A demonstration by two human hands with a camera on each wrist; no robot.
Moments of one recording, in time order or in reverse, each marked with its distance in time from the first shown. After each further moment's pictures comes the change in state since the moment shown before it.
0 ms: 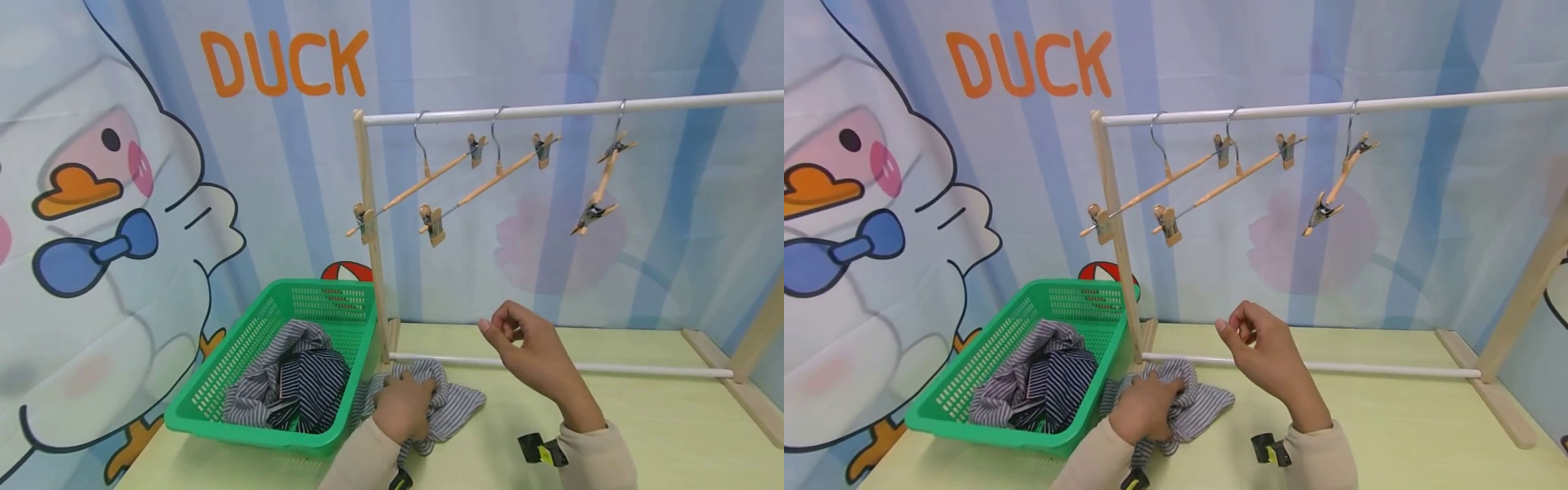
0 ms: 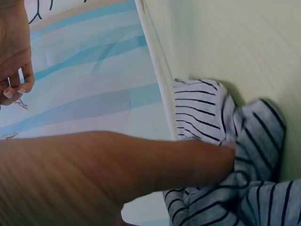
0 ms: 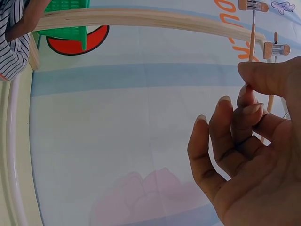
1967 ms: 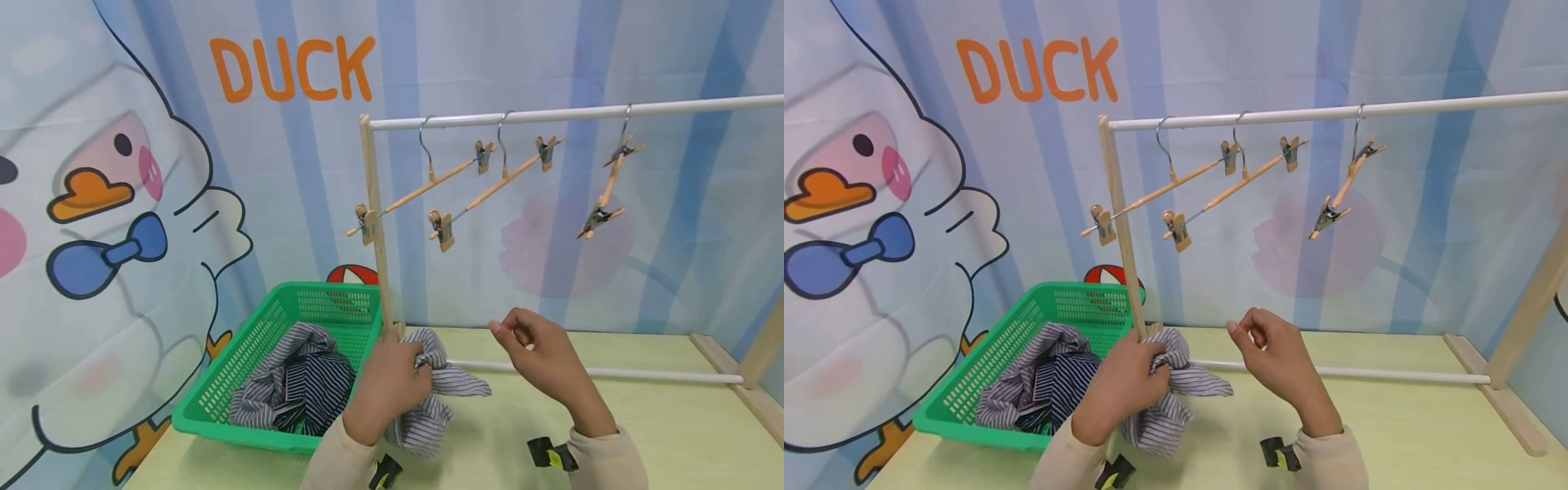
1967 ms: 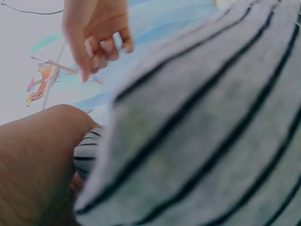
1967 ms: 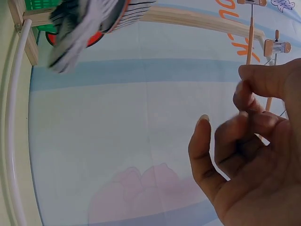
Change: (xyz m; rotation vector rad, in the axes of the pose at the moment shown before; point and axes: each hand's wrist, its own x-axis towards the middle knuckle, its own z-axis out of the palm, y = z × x) left_hand -0.033 -0.028 -0.060 -0.352 0.475 0.178; right_hand -0.002 0.000 -0.003 -0.077 0.014 0.007
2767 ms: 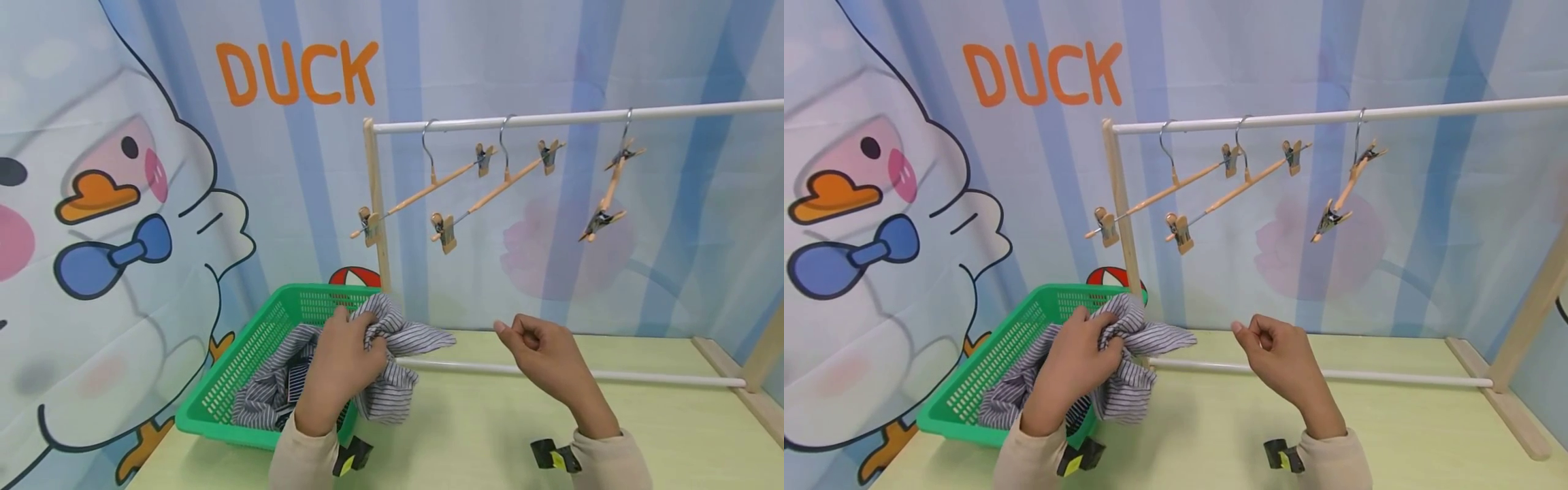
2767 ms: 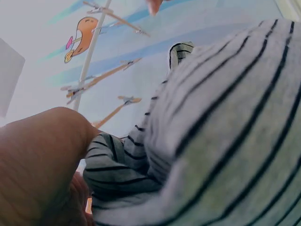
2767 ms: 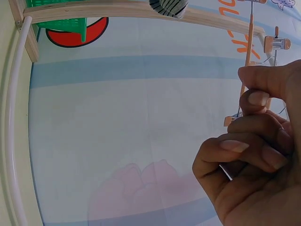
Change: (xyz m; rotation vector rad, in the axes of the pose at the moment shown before) left_hand -0.003 -0.032 -0.052 -0.084 0.120 -0.129; right_hand 0.000 0.001 -0.003 0.016 -0.019 0.071
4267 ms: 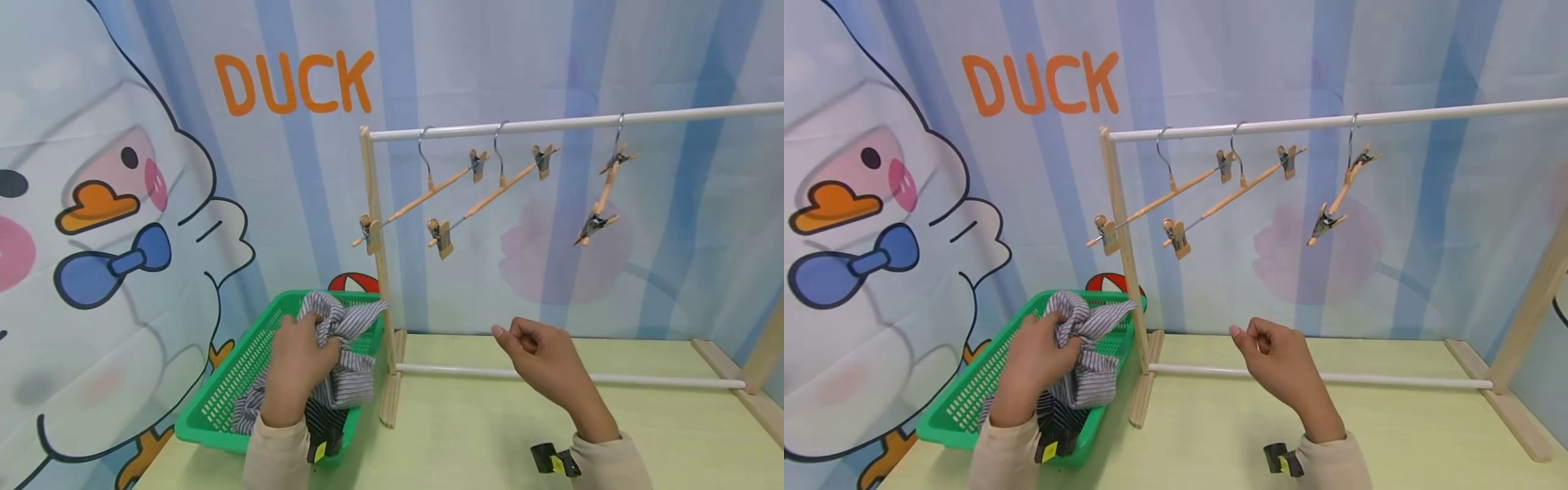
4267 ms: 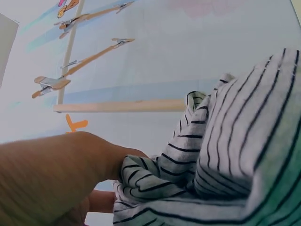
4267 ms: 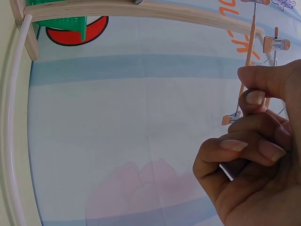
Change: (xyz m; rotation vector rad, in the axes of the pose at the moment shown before) left_hand 0.006 -0.043 -0.026 0.093 0.027 -0.212; right_hand 0.000 0.001 0.000 0.003 0.011 -0.025
